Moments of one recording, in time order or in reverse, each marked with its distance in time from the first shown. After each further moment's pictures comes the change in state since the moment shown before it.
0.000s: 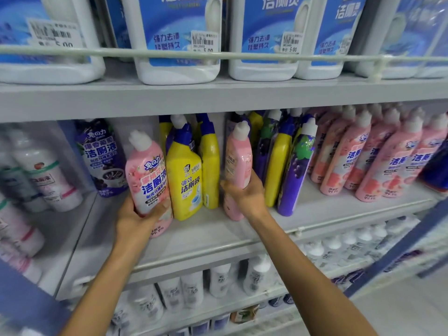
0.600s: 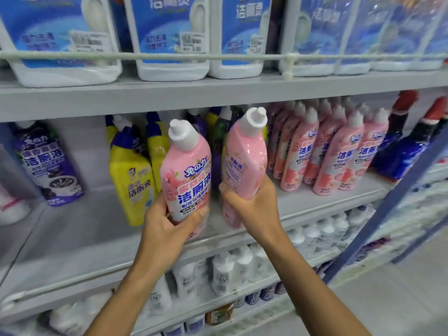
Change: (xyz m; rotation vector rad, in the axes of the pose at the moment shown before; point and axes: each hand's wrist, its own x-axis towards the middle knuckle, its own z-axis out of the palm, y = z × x) left_hand -0.096 0.077 0.134 -0.067 -0.294 0.163; right_hand -0.056 -0.055 -0.121 0.038 0.040 -0.245
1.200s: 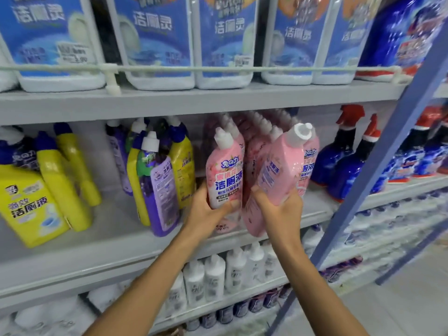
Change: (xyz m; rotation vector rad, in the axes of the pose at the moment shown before) left_hand 0.071 -0.042 0.280 0.031 -0.126 -0.115; right_hand 0.072 0.061 -0.239 0.009 0.262 0.083
